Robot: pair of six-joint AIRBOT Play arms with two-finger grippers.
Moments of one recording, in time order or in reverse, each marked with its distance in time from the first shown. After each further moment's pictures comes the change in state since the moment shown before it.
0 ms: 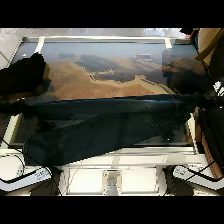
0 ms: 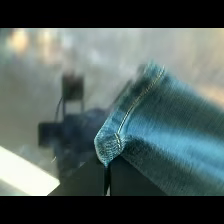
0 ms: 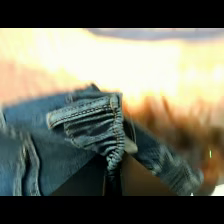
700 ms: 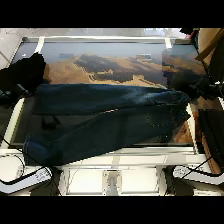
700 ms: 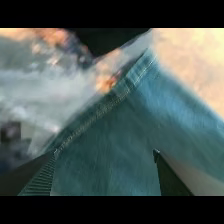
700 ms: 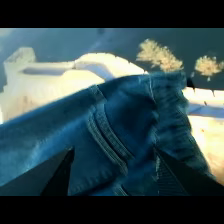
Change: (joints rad) left arm -0.036 0.035 0.046 -0.235 0.074 -0.014; right arm 0.021 -0.074 0.175 0.124 0.068 -0.026
